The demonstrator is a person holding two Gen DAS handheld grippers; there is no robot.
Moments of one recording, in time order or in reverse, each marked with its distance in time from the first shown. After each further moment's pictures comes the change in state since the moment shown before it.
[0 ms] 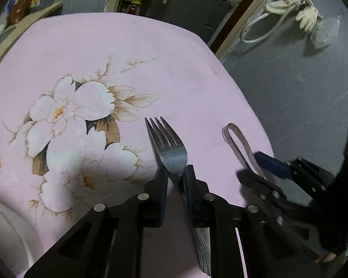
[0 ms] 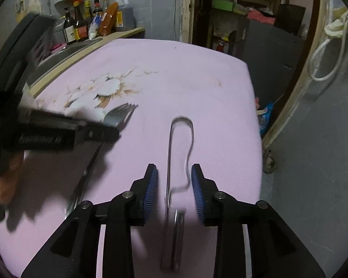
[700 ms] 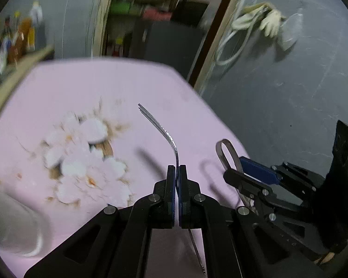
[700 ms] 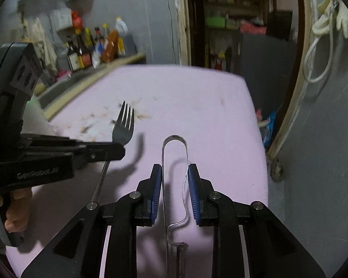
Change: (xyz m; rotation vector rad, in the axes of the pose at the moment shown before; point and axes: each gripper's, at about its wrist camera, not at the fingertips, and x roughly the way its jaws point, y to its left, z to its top) left arm -0.068 -0.027 -0.039 0.195 -0.267 0.010; right arm -0.046 0.022 -0.029 0.056 -0.244 0.008
